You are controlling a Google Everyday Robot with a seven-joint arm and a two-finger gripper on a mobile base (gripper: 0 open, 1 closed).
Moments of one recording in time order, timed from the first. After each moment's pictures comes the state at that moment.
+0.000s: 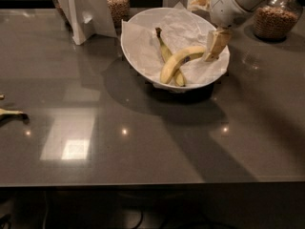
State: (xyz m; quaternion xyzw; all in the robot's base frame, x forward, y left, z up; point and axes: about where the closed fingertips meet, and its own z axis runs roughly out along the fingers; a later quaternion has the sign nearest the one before) arm 0.654 -0.142 0.959 -0.76 0.56 -0.05 0.33
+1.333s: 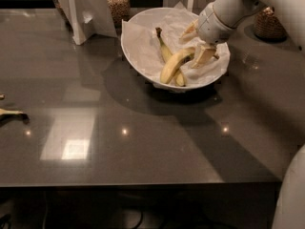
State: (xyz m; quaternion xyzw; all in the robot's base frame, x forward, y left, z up) arm 0.673 -0.128 0.893 -0.78 0.55 0.00 0.28
